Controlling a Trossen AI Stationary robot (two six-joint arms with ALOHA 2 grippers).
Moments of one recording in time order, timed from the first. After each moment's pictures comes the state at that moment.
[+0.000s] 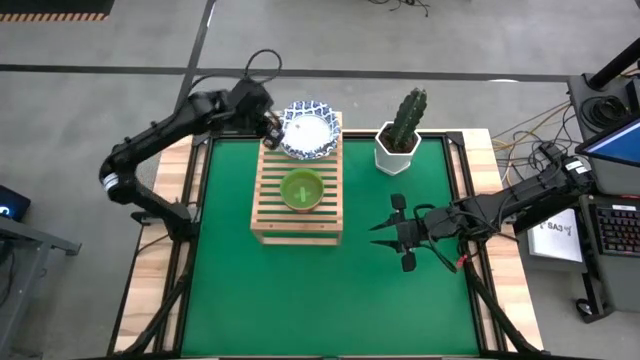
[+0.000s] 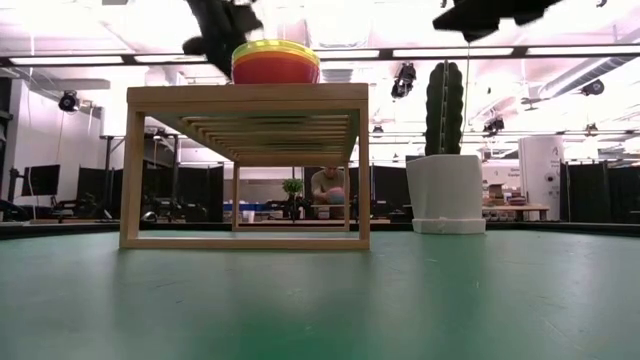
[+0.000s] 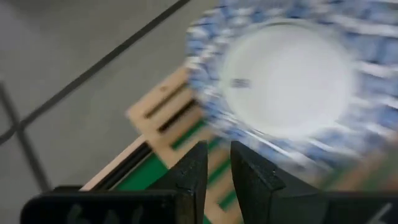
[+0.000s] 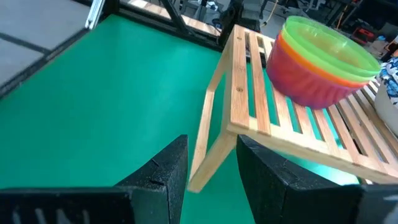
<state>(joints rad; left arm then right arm) 0.52 1.46 1.65 -1.08 -0.31 -0.18 0.34 1.03 0.70 -0.06 0.26 -0.19</state>
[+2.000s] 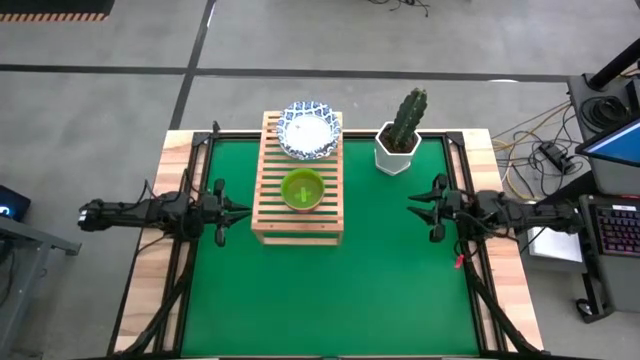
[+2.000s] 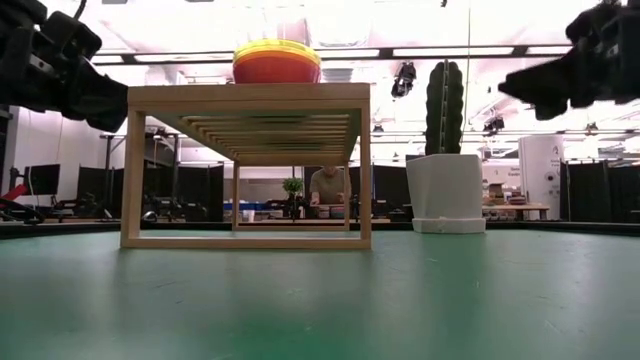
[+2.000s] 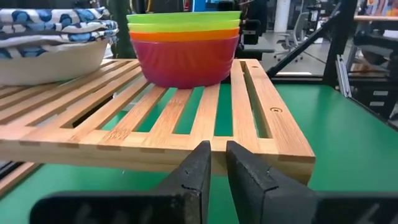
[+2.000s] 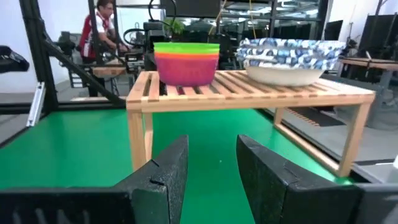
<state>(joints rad) -0.06 0.00 0.08 -0.17 -0.17 0.00 0.03 0.00 0.04 0.00 0.18 -0.03</state>
